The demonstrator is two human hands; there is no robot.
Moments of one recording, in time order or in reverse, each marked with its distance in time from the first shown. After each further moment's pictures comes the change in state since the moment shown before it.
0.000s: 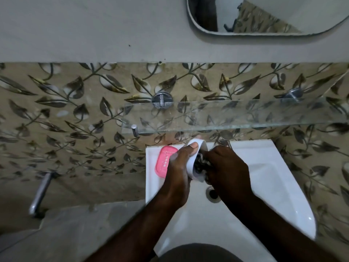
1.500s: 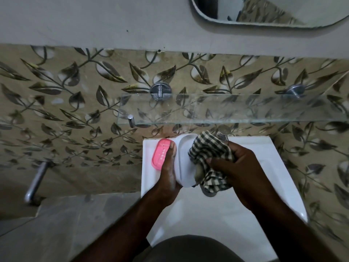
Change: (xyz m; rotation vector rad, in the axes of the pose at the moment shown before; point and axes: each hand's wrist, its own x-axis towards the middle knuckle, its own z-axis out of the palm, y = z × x) left_hand 0.011 -0.030 -0.040 -0.010 -0.040 -0.153; right_hand -0.011 0.010 -0.033 1.239 -0.165 0.473
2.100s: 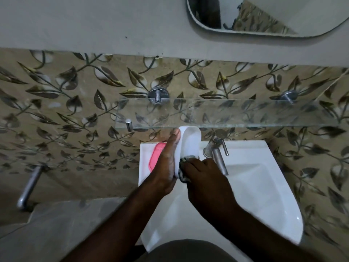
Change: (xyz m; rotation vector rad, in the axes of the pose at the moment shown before) left_hand 0.003 0.037 0.026 0.047 0.035 0.144; right_hand -0.009 0.030 0.043 -1.198 -0.056 -0.555
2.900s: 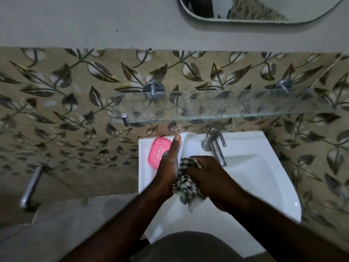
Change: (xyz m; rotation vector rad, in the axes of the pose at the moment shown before) left_hand -0.011 -0.025 0.004 0.071 0.057 -0.010; right_hand 0.002 0.001 -0.016 1.258 -0.298 0.602
